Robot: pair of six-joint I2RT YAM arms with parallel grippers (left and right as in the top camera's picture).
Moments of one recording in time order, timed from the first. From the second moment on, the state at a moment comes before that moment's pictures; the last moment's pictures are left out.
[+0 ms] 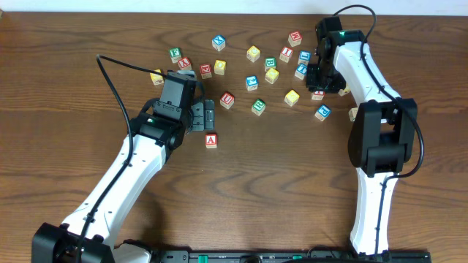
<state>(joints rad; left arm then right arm) -0.34 1.44 1.03 -0.53 -0.11 -0.28 0.12 2.36 2.00 -1.11 0.07 0.26</state>
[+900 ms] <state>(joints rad) -0.34 1.44 1.03 -0.53 -0.11 -0.28 0.12 2.36 1.94 -1.08 0.07 0.26</state>
